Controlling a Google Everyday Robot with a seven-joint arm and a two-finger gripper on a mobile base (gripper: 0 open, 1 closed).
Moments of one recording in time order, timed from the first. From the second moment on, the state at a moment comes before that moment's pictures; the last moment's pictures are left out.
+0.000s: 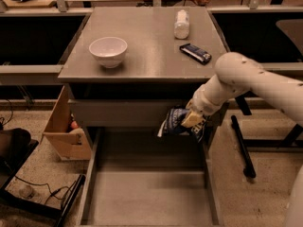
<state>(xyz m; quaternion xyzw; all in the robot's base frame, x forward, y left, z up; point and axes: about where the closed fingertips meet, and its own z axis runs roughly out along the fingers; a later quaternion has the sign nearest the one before) 0.620 -0.125 0.671 -0.63 0.74 0.13 0.20</state>
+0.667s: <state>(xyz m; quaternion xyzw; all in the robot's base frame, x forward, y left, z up) 0.611 -0.130 0.679 -0.63 0.74 0.14 0.18</state>
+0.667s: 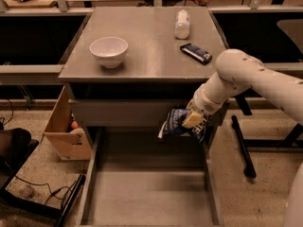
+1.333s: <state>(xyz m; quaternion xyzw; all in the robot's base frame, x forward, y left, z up) 0.578 -0.114 0.736 -0.66 0.73 0.08 0.14</state>
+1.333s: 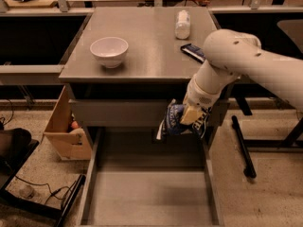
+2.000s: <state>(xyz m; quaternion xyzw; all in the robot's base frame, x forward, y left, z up) 0.608 -0.133 0.833 -0.68 0.72 0.00 0.09</state>
